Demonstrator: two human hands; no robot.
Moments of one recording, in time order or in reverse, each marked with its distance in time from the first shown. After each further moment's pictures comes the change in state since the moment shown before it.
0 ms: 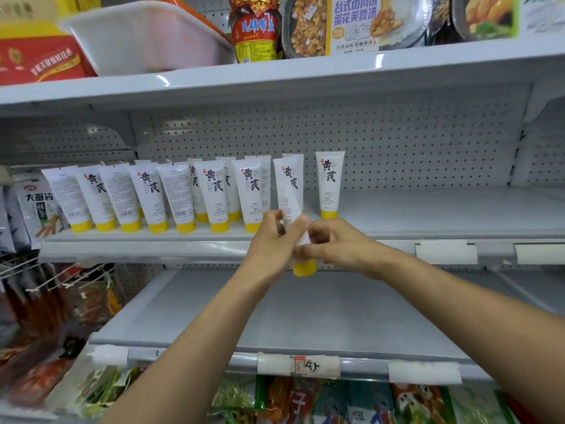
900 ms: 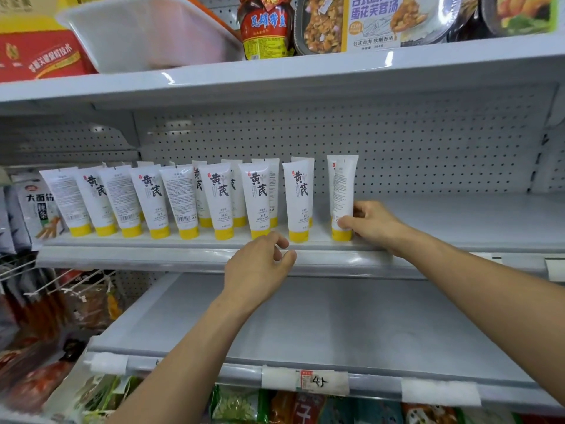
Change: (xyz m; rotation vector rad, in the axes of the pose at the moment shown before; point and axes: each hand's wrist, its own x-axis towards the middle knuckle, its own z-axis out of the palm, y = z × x) left_hand 0.026 -0.040 -0.027 0.752 0.056 0.135; right_hand 0.064 0.044 -0.058 -0.126 0.309 0.177
